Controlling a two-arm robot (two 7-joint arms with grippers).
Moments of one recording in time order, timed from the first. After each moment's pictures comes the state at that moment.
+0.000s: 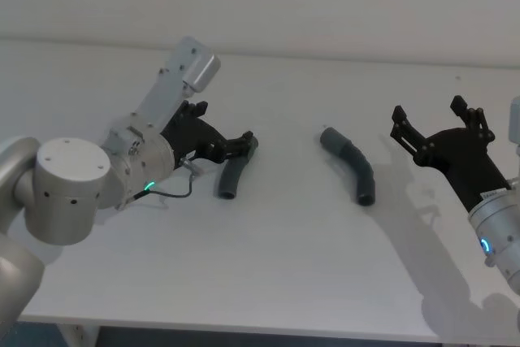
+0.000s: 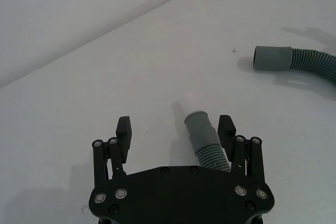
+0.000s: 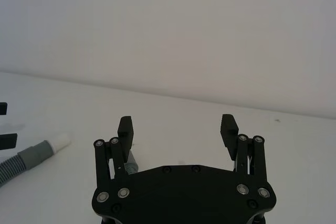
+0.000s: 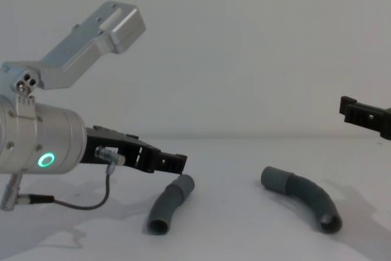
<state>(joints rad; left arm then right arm) -0.32 0.38 0.47 -1.69 -0.26 0.54 -0.18 -0.01 0.34 -0.23 -1.77 0.29 0.03 0.07</state>
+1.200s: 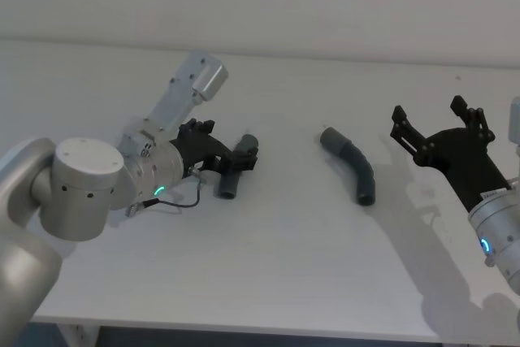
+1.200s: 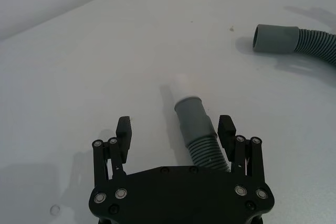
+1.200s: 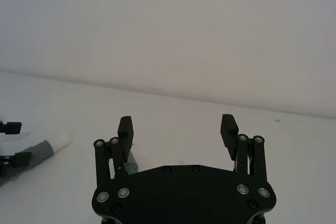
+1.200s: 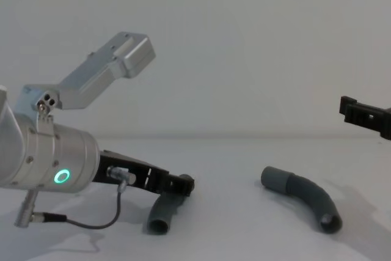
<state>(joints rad) -0.35 0.33 0.47 -1.60 -0.27 0.60 -0.22 -0.01 0.34 -0.23 -1.77 0.29 0.03 0.07</state>
